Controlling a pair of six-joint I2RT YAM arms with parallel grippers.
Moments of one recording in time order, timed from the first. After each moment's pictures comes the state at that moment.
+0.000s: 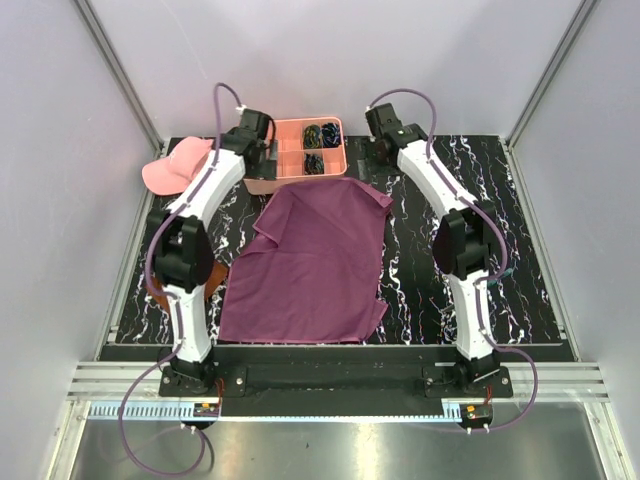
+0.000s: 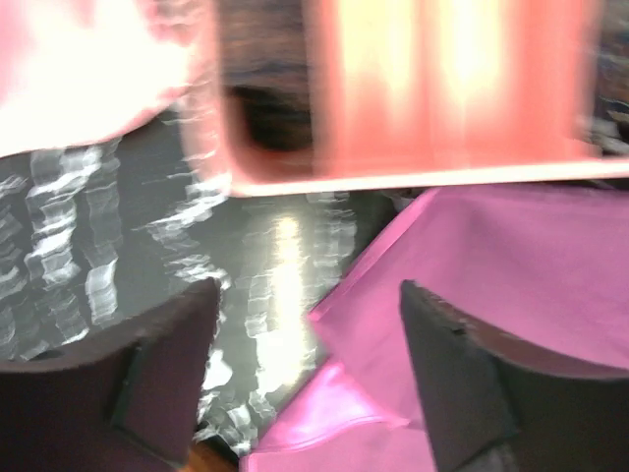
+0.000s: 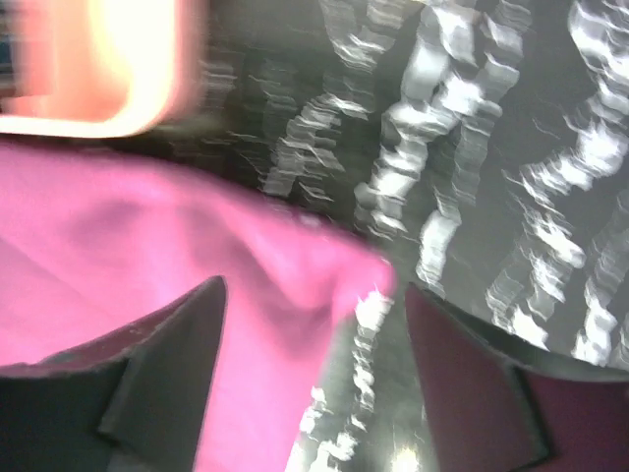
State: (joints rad) left arm -0.29 2.04 1.91 -0.79 -0.30 -0.18; right arm 0.39 2.25 2.20 -0.89 0.16 0.17
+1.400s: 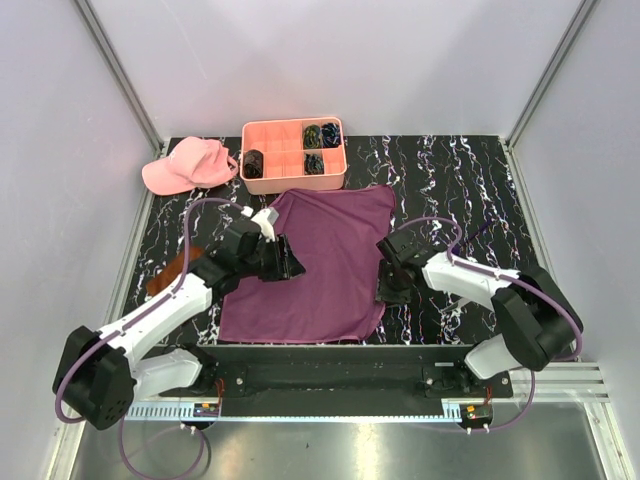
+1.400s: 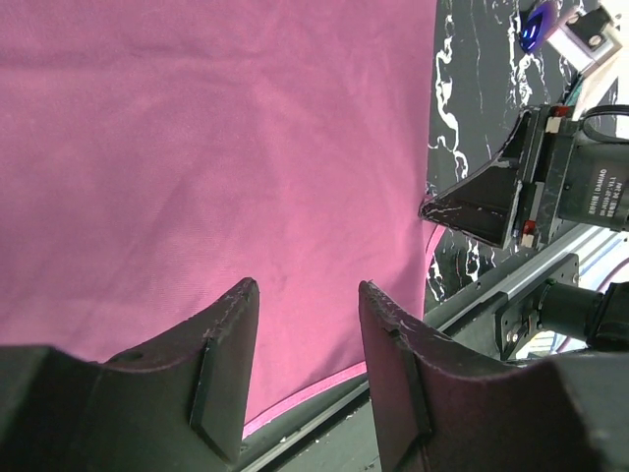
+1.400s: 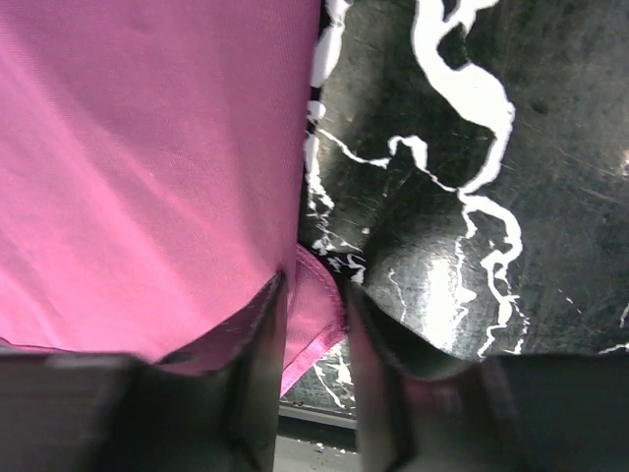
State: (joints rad) left arm -0.55 1.11 0.68 -0.26 0.25 -0.64; right arm 0.62 1.48 0.75 -0.49 -0.06 0.77
